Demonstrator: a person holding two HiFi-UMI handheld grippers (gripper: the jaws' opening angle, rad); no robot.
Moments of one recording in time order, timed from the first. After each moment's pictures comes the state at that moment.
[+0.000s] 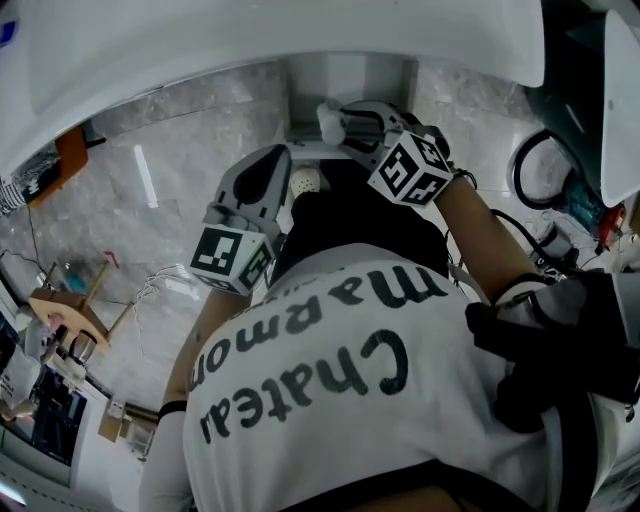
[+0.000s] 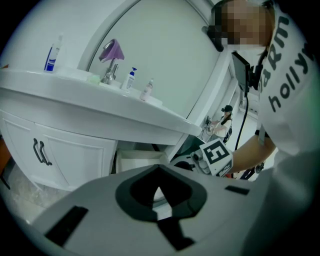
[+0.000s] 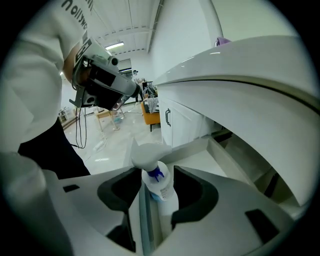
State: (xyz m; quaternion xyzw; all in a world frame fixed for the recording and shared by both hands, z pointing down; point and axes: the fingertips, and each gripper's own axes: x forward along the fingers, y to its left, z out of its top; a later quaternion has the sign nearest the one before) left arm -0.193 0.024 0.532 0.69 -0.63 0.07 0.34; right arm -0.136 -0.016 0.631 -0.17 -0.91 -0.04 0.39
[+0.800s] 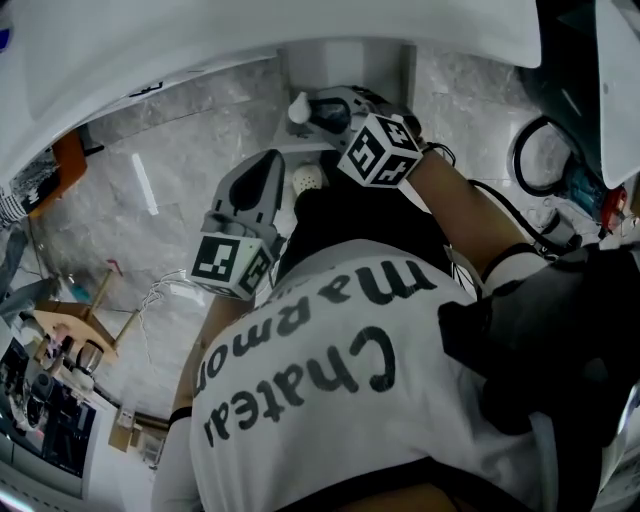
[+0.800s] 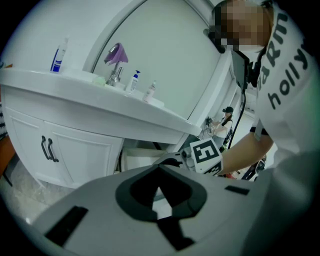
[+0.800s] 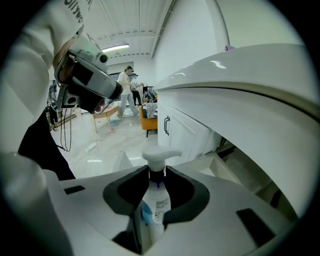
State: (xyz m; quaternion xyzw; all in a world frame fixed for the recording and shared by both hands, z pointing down) left arm -0.201 0.053 0.533 0.68 -0.64 0.07 0.35; right arm -0.192 0.004 0.633 -0.16 -0.92 -0.07 0.35
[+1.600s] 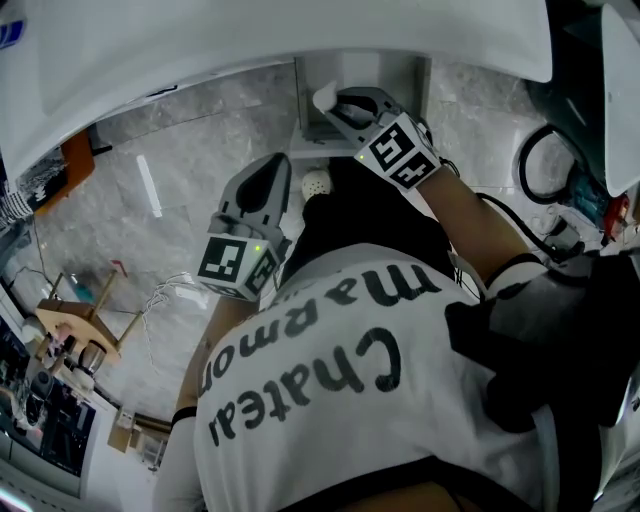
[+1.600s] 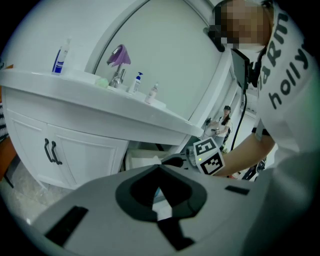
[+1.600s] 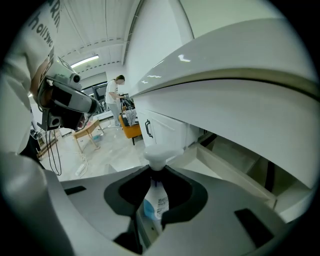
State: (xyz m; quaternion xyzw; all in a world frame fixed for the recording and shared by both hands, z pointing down) left arm -0.222 0.058 0.531 0.68 -0.64 0.07 0.35; right arm -0.197 -0.026 0.628 -0.05 -0.94 0.05 0.34
